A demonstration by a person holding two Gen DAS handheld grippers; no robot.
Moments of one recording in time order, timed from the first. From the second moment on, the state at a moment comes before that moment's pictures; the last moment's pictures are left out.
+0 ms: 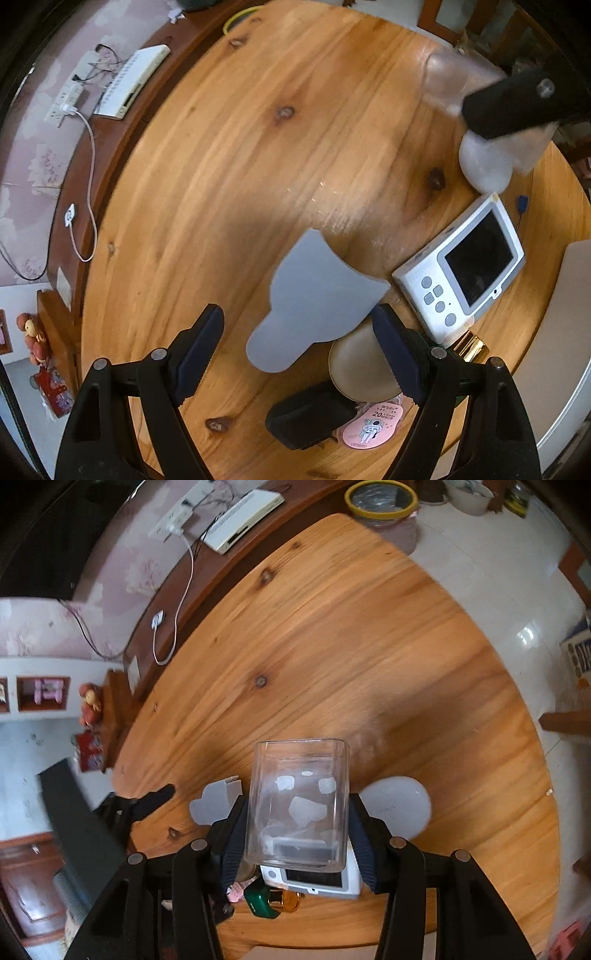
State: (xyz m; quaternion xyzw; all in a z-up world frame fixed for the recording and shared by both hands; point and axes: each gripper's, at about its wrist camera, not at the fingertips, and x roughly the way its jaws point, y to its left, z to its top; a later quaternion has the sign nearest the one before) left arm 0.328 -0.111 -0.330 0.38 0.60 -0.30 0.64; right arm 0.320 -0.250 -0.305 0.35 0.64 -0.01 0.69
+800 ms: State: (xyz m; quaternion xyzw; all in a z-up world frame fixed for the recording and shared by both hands) left arm 0.332 -0.110 -0.335 0.33 0.60 -0.29 0.66; right arm 0.275 -0.262 -0.307 0.37 0.62 -0.01 0.69
